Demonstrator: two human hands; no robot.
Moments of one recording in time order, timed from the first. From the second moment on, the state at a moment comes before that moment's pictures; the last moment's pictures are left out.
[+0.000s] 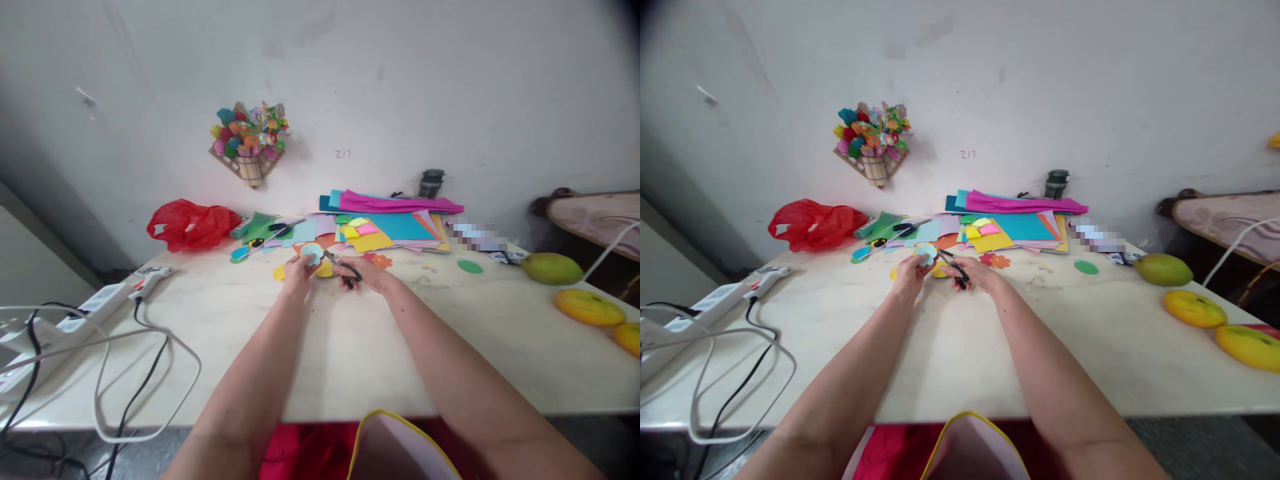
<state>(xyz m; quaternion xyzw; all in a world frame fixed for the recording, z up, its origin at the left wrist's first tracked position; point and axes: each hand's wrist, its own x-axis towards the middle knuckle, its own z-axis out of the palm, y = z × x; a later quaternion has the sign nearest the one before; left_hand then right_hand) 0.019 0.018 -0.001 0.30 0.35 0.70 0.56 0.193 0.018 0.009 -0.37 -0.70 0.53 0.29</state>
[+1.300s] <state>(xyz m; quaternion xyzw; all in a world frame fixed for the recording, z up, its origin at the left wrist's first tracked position) 0.033 0.016 -0.001 0.21 0.37 0.73 0.53 0.171 0.007 0.010 -0.42 -0.65 0.53 0.34</state>
